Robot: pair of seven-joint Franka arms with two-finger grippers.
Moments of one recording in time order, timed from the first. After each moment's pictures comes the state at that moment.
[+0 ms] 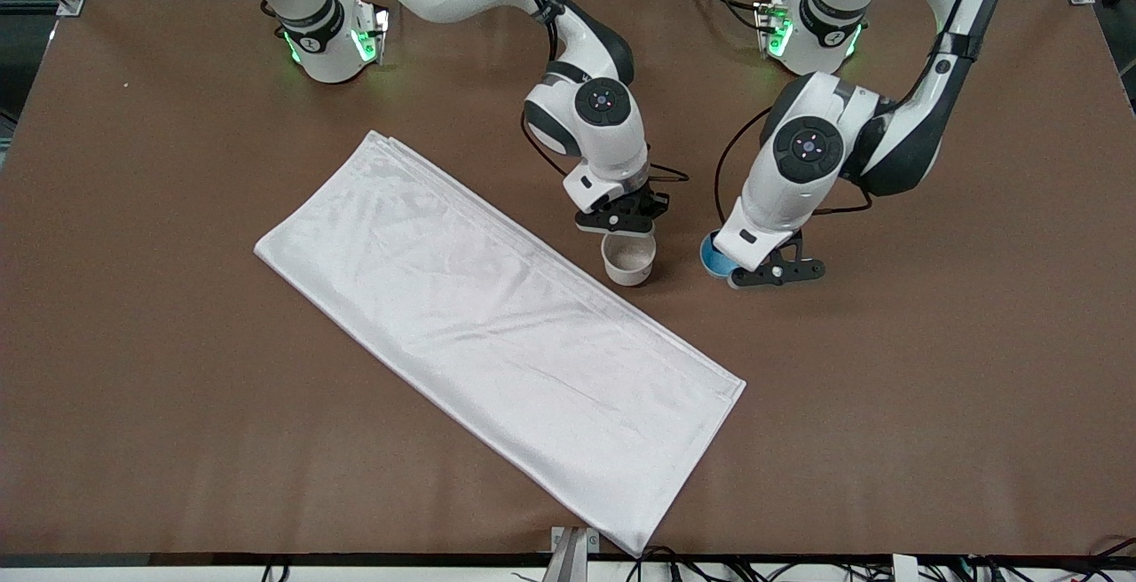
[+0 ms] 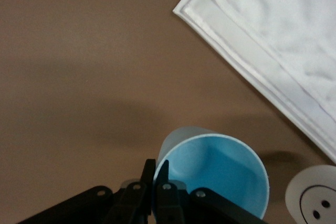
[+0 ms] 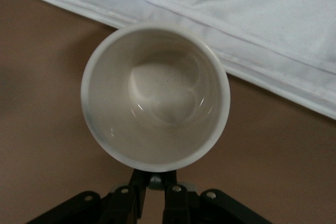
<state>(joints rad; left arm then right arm) -0.19 0.28 -0.29 -1.92 0.16 2.13 -0.63 0.90 0.78 0.05 -1.38 0.08 2.35 1.10</state>
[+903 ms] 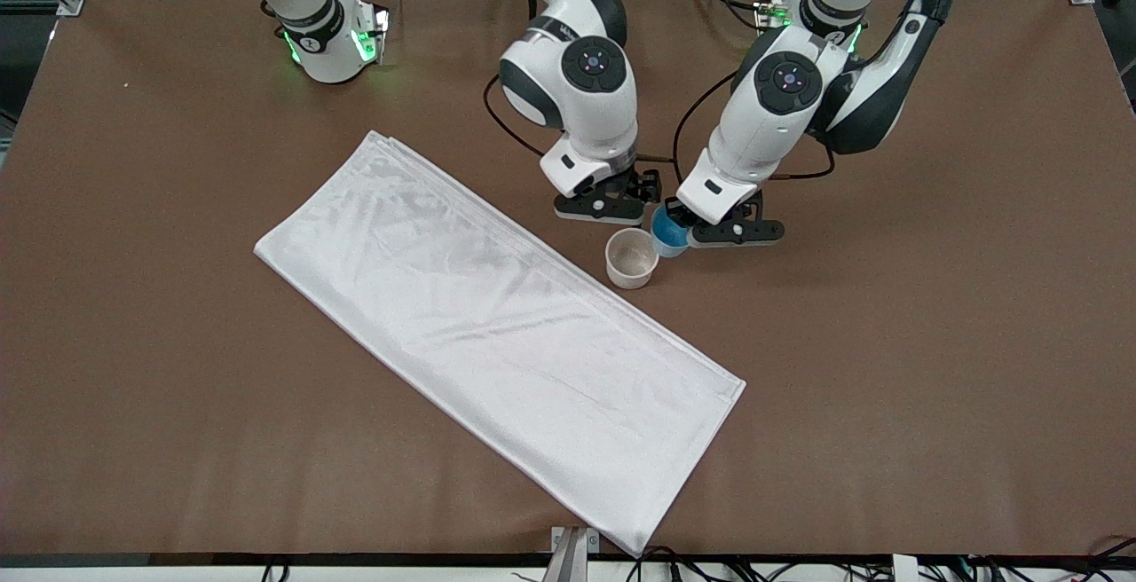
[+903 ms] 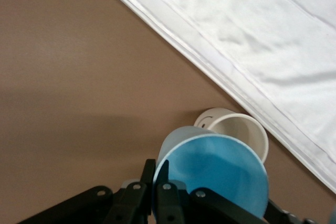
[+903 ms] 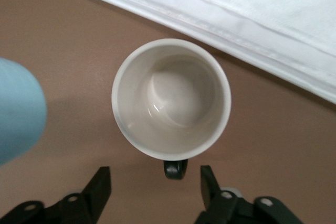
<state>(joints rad) -0.20 0.18 -0.39 -2.03 0.01 2.29 -0.65 0.86 0.63 0.02 -1.32 0.05 2.04 1.02</state>
